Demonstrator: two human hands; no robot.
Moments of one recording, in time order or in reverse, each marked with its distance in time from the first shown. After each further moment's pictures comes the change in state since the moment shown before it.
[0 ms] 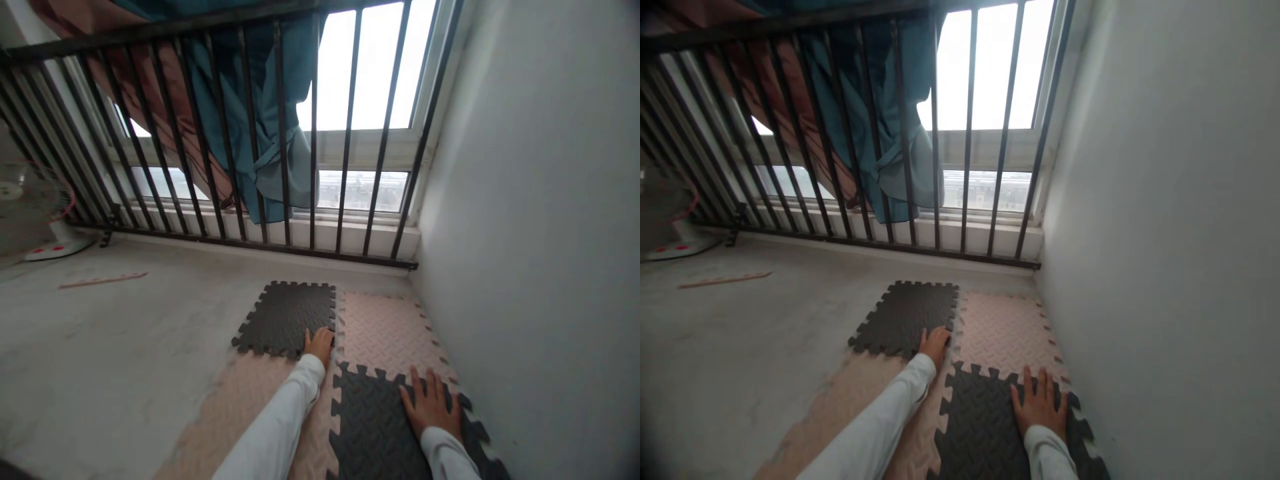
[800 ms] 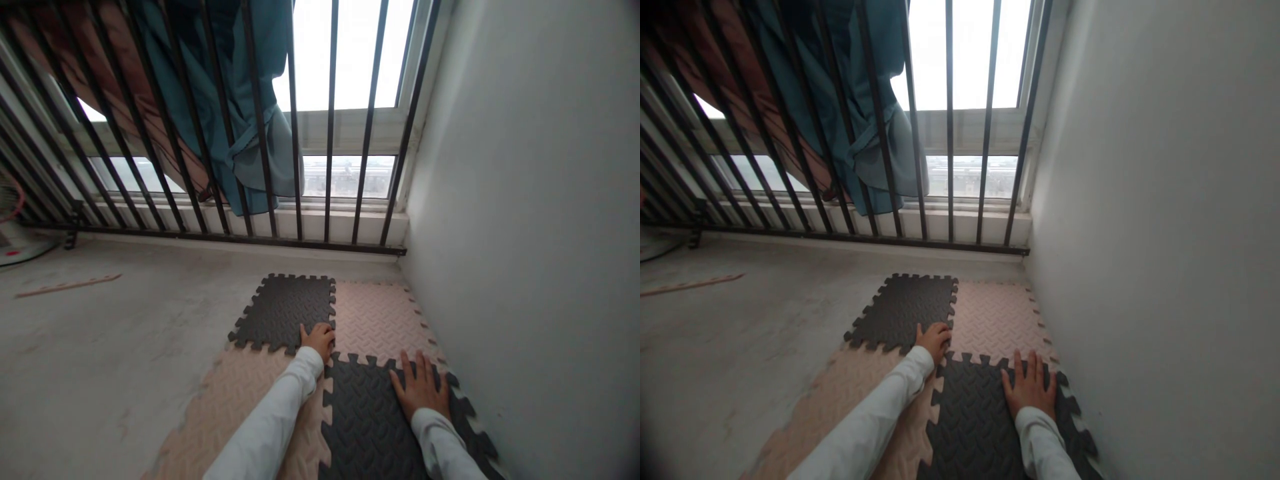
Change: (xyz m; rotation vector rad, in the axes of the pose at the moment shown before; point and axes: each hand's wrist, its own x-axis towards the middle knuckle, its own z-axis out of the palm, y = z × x) left_hand 0.000 0.011 0.011 0.008 -0.008 0.132; right_hand -0.006 0.003 -0.001 0.023 0.062 -0.045
